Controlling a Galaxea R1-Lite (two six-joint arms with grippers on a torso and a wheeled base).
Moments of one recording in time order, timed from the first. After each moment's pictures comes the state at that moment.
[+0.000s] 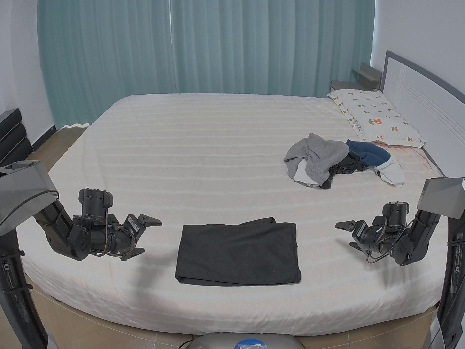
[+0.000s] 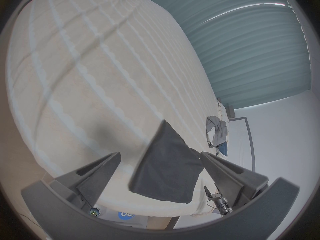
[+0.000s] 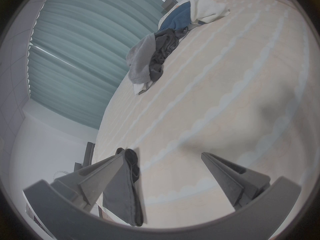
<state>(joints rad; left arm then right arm) -0.07 2.14 -0.72 -0.68 -0.38 -0.94 -0.03 2.39 -0.71 -1.10 0.38 0.75</state>
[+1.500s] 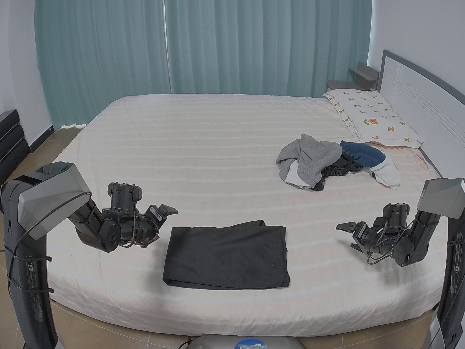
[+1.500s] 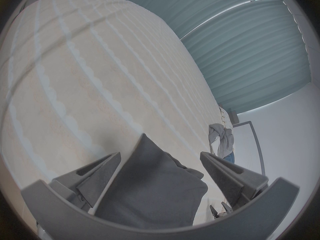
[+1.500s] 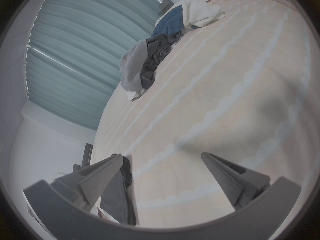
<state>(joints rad) -0.16 2.32 -0.98 -0.68 -0.19 -0.98 -0.03 2.40 -0.70 -1.10 0.38 0.74</state>
